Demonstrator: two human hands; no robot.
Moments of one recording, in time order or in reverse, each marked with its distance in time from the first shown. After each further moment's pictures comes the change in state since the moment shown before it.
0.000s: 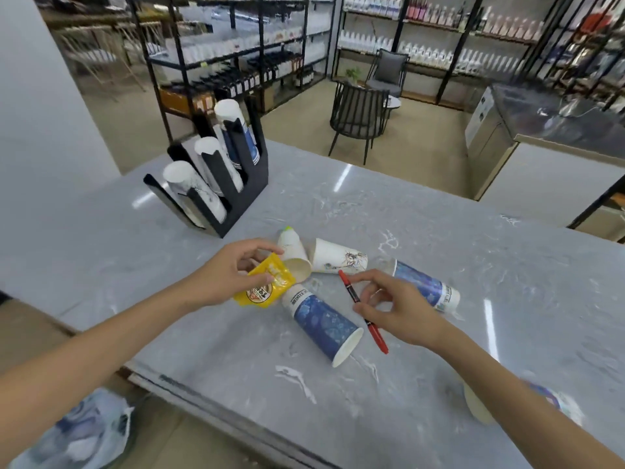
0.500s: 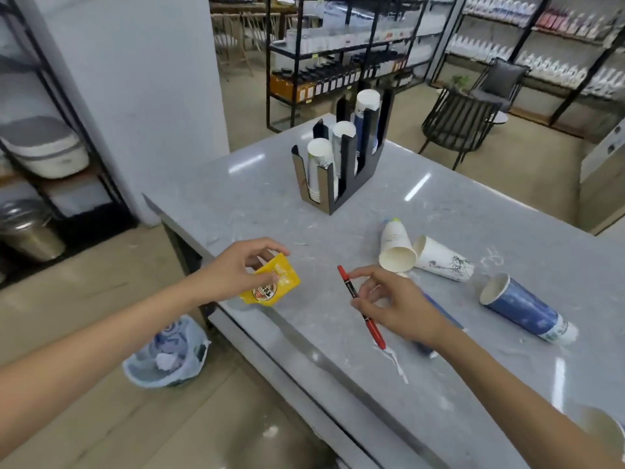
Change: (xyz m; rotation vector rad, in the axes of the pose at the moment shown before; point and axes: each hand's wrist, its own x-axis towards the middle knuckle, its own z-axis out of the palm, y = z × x) left_hand -0.176 -0.053 -0.089 0.070 0.200 -0.106; right_hand 0.034 -0.100 0.137 0.041 -0.216 -0.170
